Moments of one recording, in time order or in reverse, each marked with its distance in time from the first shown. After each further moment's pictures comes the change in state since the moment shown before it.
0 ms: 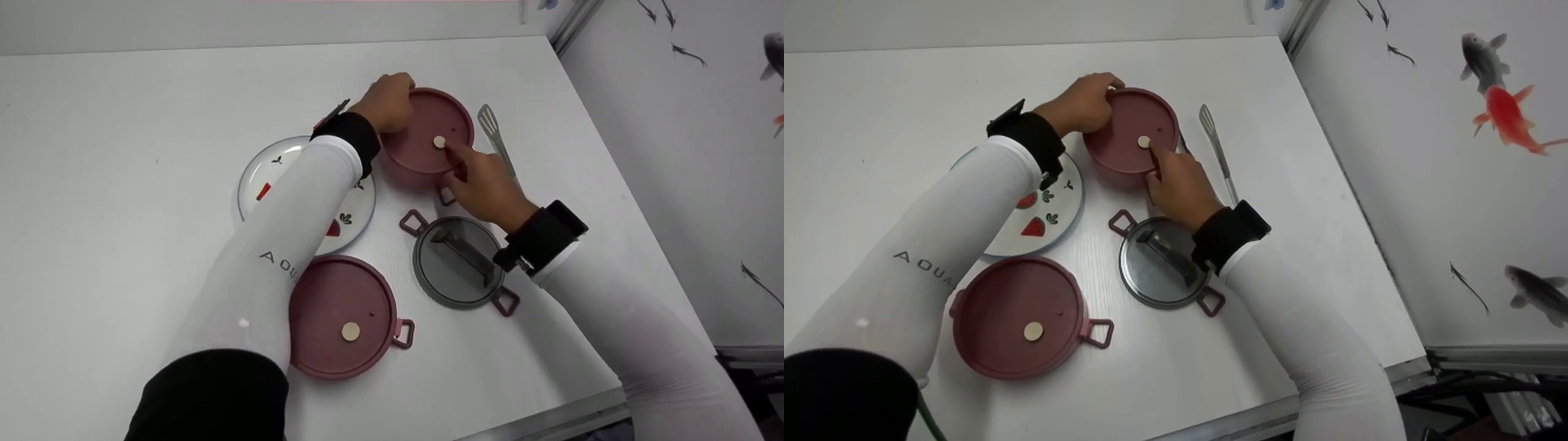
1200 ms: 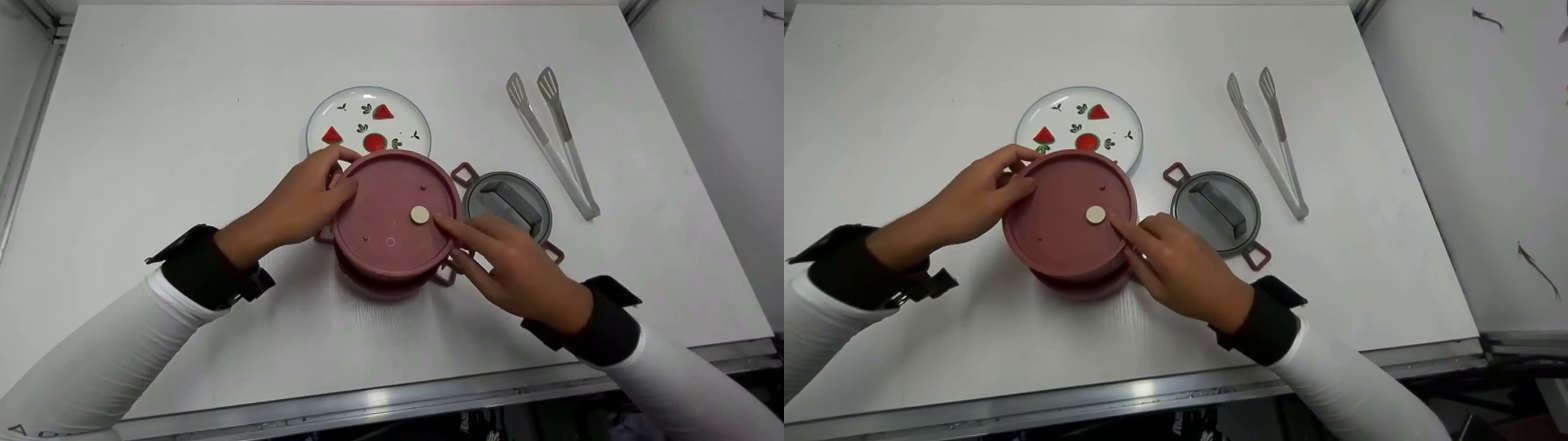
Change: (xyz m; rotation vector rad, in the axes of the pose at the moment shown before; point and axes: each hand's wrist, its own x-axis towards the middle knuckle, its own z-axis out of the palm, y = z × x) left_hand -0.191 -0.070 0.013 -0.391 0.203 0.036; right_hand -0.080 -0.053 0.002 -0.037 0.119 -0.635
